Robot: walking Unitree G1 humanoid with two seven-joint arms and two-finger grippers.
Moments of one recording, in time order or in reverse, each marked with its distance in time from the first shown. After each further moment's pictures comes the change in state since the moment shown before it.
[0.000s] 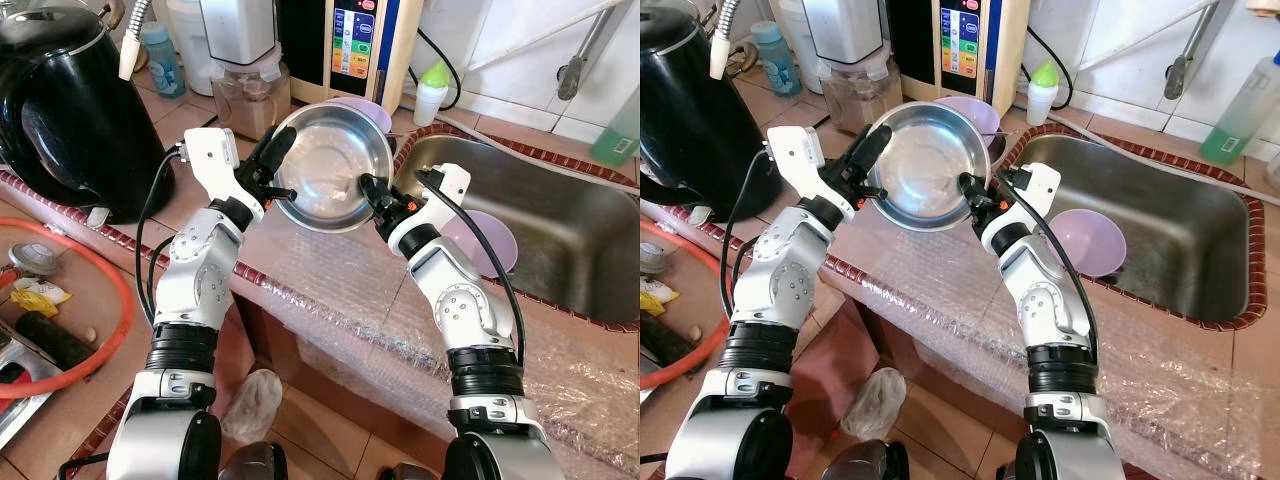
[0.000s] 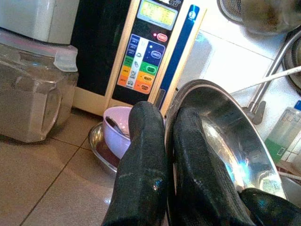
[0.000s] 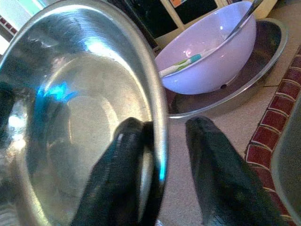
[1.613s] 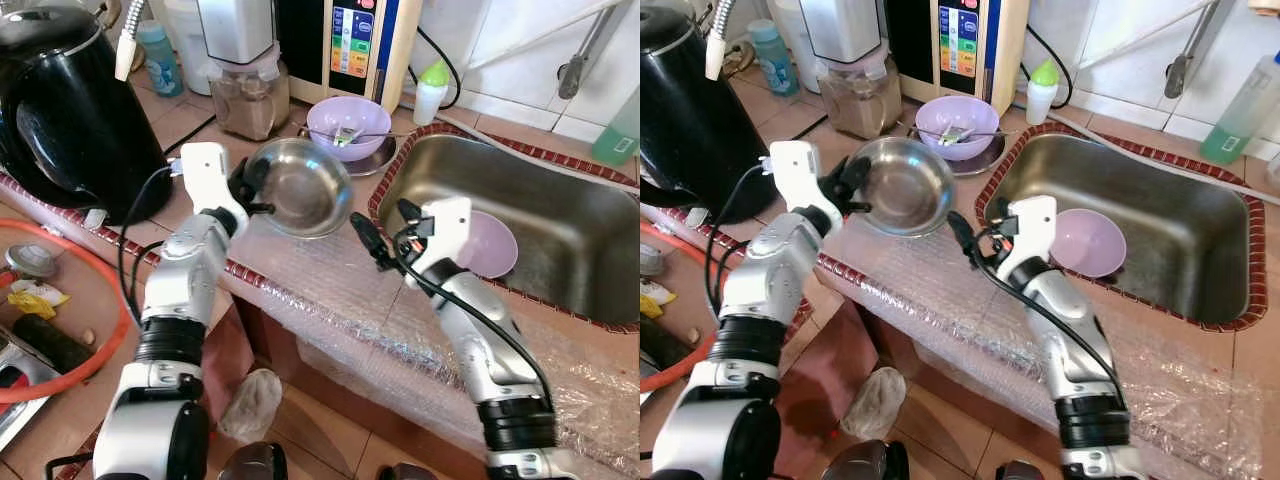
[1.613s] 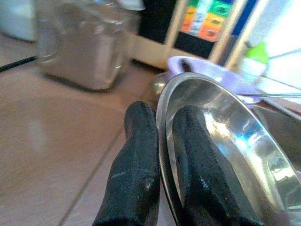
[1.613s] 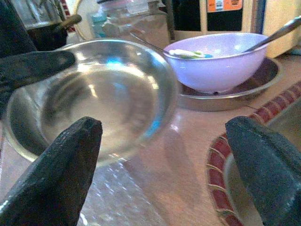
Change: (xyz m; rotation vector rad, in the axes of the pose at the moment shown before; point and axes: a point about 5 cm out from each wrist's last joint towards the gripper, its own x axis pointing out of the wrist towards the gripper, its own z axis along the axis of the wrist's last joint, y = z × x) left arm -0.006 0.027 -0.017 0.085 0.195 0.203; right arm -0.038 -0.010 -0.013 -0.468 0.008 0.128
